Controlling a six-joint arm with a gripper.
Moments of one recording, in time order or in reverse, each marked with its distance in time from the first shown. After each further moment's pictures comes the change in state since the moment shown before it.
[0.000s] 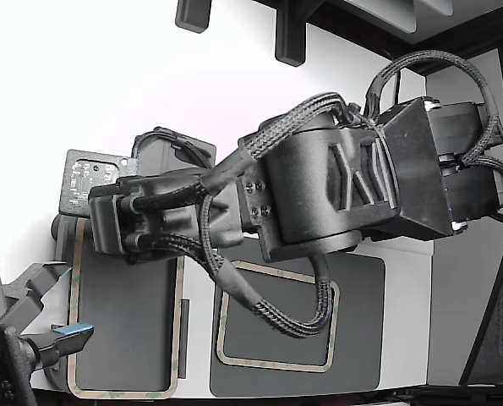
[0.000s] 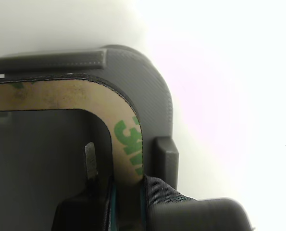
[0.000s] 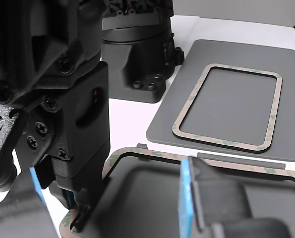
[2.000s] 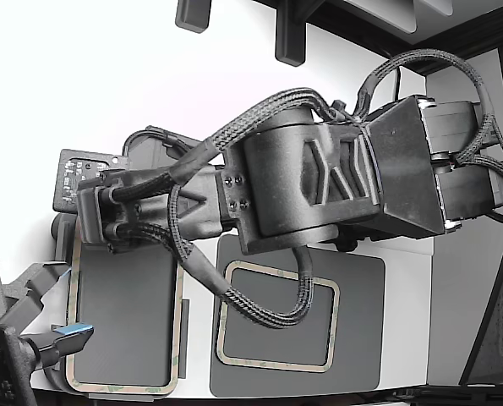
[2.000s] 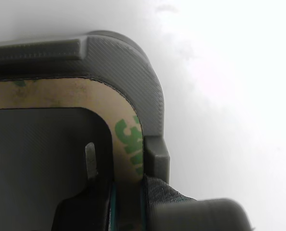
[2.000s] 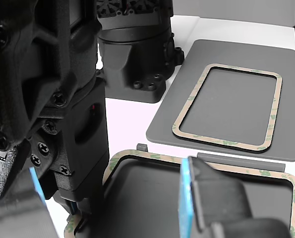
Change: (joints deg) arm -1.1 -1.7 1.3 -0.6 -1.3 -1.1
